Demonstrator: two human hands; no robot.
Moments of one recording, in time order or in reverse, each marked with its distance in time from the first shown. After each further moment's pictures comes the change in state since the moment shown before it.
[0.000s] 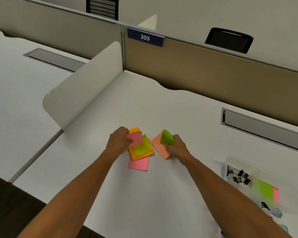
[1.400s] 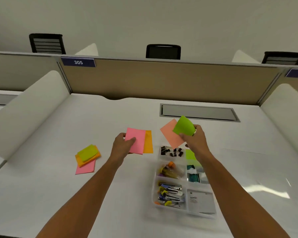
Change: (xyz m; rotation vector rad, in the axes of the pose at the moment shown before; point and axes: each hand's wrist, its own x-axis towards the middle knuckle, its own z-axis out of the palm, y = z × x) left_hand -0.112 0.241 0.076 -0.830 -0.075 -0.028; right_hand -0.140 0.158 -0.239 0.470 0.536 -0.044
